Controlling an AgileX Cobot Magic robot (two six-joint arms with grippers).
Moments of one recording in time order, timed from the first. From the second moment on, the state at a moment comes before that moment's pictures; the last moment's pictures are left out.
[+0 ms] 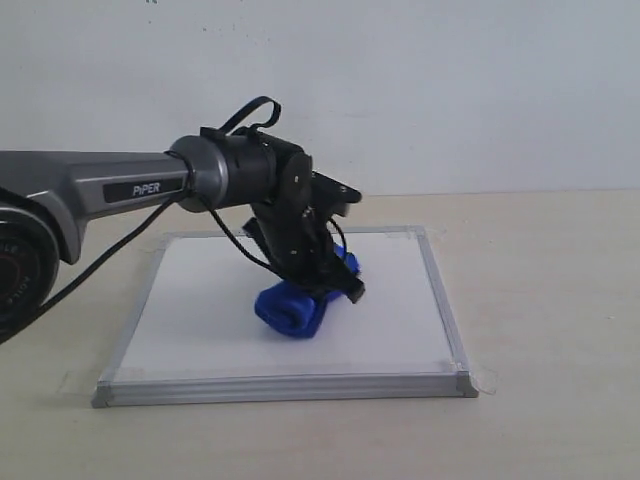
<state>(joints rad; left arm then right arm) -0.45 2.42 -1.95 0.05 0.85 0.10 0.05 0.00 0.00 -0.08 0.33 0.14</state>
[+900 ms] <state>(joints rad) -0.54 2.42 -1.98 -0.01 0.86 0.11 0.05 0.00 0.00 -0.08 0.33 0.14</state>
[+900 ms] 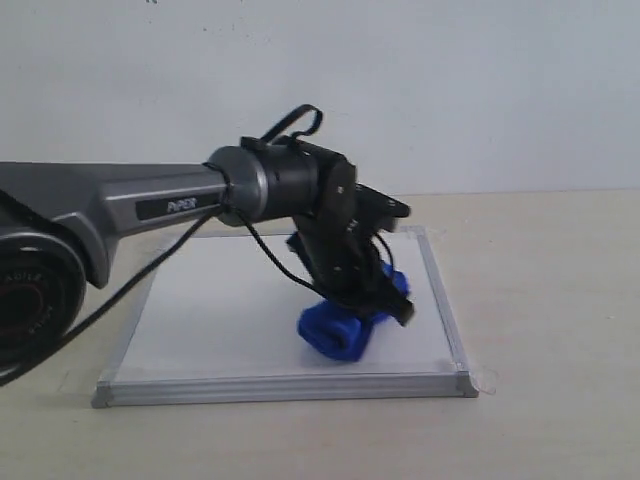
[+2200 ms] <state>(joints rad) -0.57 2.43 -2.00 -0.73 0.43 -0.06 0.05 0.00 0.00 -0.08 0.33 0.14</state>
